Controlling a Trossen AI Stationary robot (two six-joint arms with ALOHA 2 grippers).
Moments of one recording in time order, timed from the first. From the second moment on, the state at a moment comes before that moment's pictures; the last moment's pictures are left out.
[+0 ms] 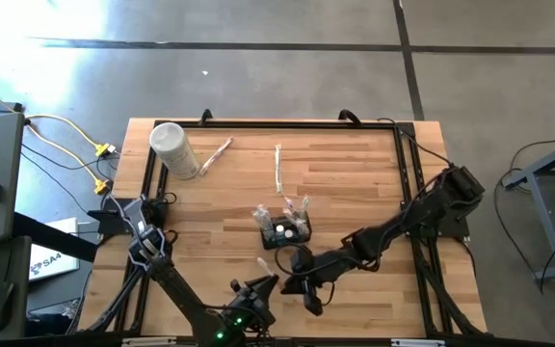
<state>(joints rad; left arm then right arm) -0.81 2.31 2.14 -1.45 -1.49 0.49 0.51 1.73 1.17 0.10 0.06 0.65</state>
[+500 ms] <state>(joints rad) -0.83 2.31 2.14 -1.31 -1.52 0.50 0.50 1.72 1.17 0.09 0.09 0.59</state>
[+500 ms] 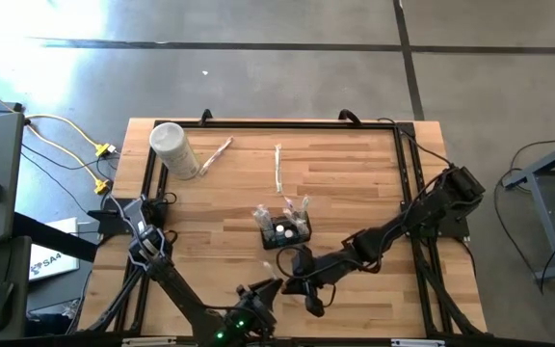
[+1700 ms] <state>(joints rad) -0.83 1.97 2.12 -1.48 -1.25 -0.81 0.71 1.63 1.17 0.16 0.86 -0.06</state>
